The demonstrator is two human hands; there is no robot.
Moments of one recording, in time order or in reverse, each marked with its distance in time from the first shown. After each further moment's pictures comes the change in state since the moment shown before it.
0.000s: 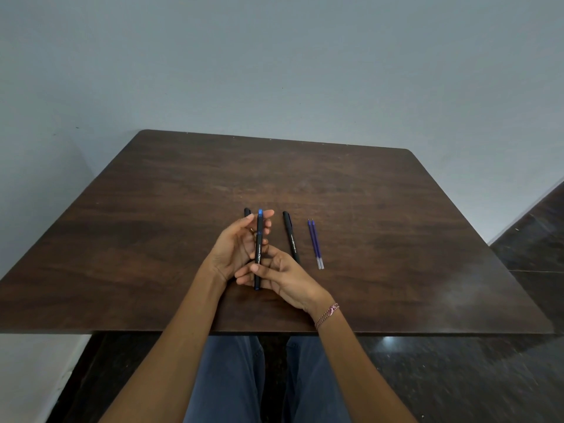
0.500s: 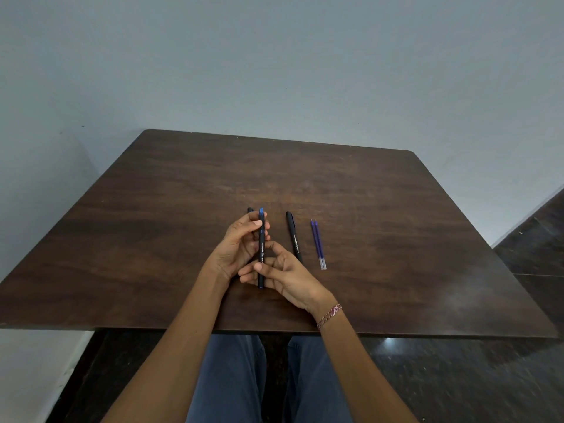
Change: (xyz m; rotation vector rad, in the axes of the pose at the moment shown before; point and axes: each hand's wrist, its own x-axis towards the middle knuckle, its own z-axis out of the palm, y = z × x) left_hand 0.000 0.001 0.002 0.045 0.071 0.043; right_hand -0.002 -0.002 0.003 0.021 0.021 0.001
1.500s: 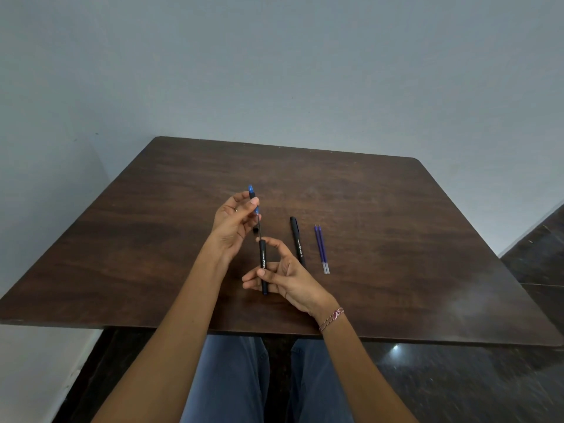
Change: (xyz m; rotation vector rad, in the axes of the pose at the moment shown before) left_hand 0.006 0.039 0.014 0.059 0.303 0.153; right_hand -0.002 0.001 0.000 -0.079 -0.027 -0.002
